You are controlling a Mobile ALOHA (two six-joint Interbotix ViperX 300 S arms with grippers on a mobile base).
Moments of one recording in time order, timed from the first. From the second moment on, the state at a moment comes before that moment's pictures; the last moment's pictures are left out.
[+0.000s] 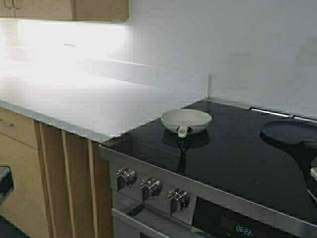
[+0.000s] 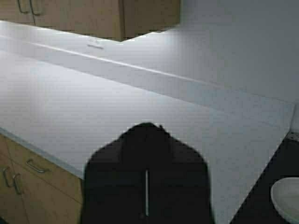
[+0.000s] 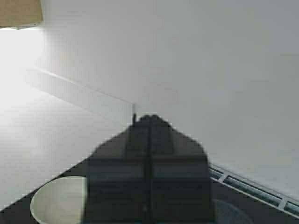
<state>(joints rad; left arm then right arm) 0.00 -0.97 1.17 0.00 -0.29 0.00 0.00 -0.96 1.17 0.00 -0.29 0.00</state>
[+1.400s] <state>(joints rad) -0.27 0.21 0.81 0.34 -0.78 -0.94 0.00 -0.97 1.21 0.00 -0.28 0.03</state>
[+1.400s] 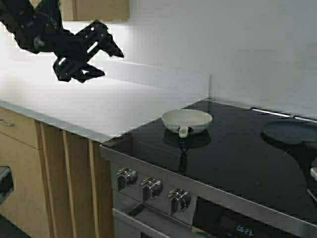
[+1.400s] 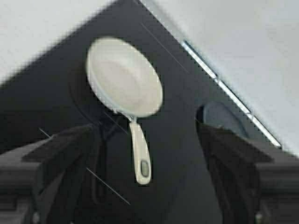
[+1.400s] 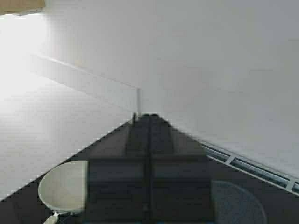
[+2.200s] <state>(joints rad) -0.37 0.75 0.45 0.40 -0.97 -1.22 0.00 -0.96 1.21 0.00 -0.27 0.03</state>
